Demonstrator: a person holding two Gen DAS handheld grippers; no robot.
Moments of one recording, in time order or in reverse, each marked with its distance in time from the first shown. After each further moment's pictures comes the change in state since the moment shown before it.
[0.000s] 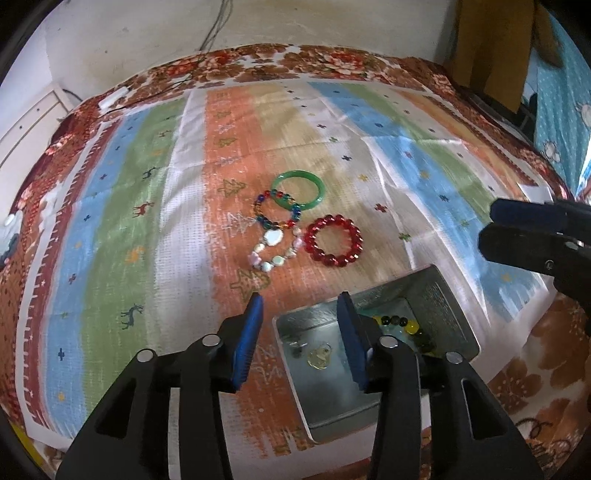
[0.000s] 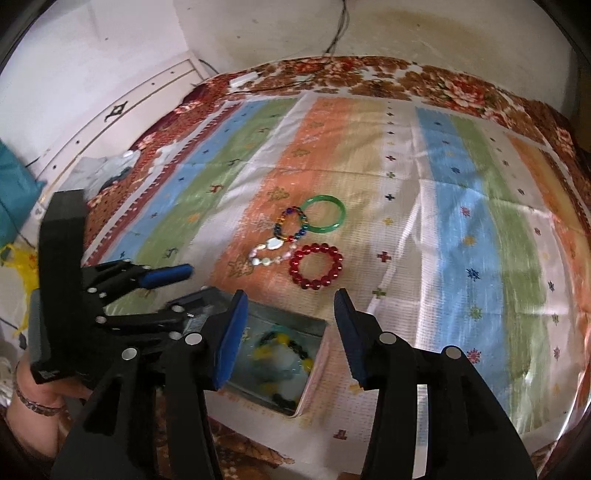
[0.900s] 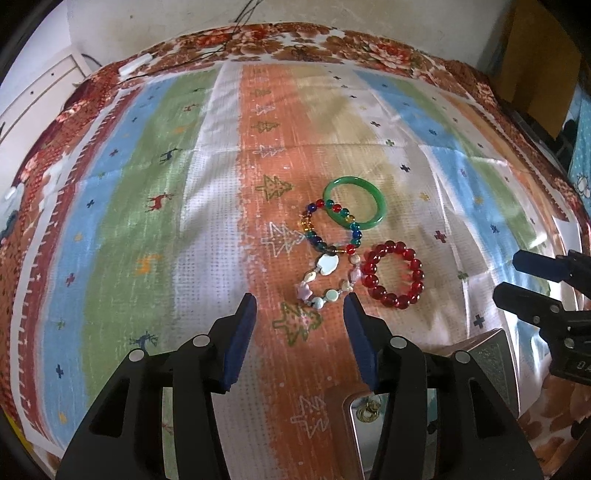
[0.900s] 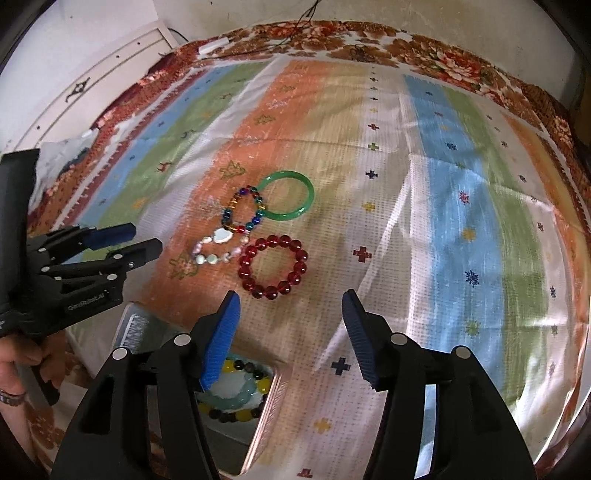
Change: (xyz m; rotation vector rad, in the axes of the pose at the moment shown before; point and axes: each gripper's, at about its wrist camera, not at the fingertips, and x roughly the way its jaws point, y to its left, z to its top) left arm 0.050 0.043 0.038 -0.099 0.079 0.036; right arm 0.069 -0.023 0.023 0.001 0.137 -0.094
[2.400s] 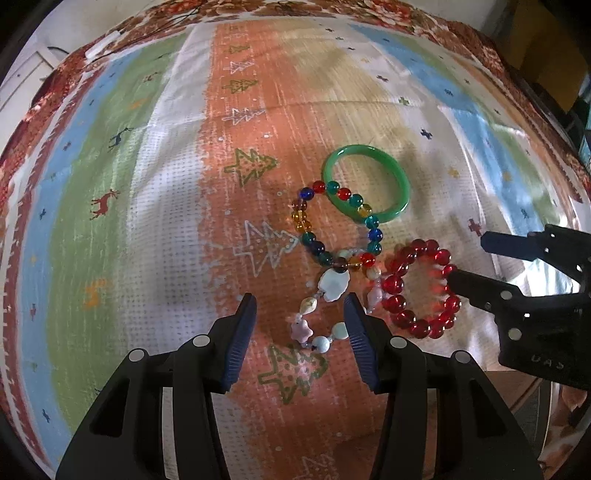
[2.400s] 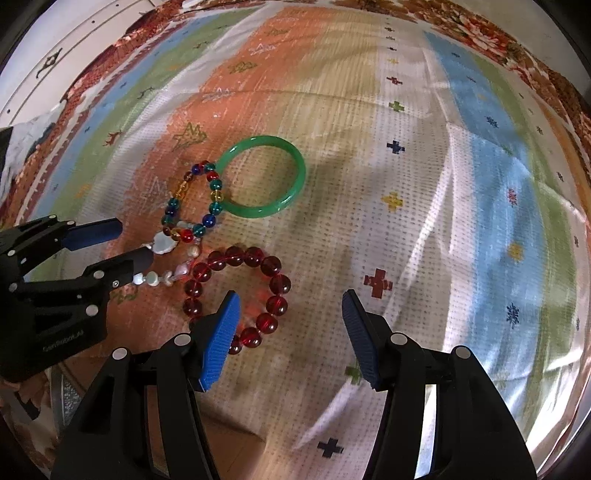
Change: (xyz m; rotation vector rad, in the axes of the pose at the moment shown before) left arm 0.075 -0.003 0.026 0.052 0.162 -0.024; right arm 0.100 -0.013 0.038 -0.023 0.181 -0.019
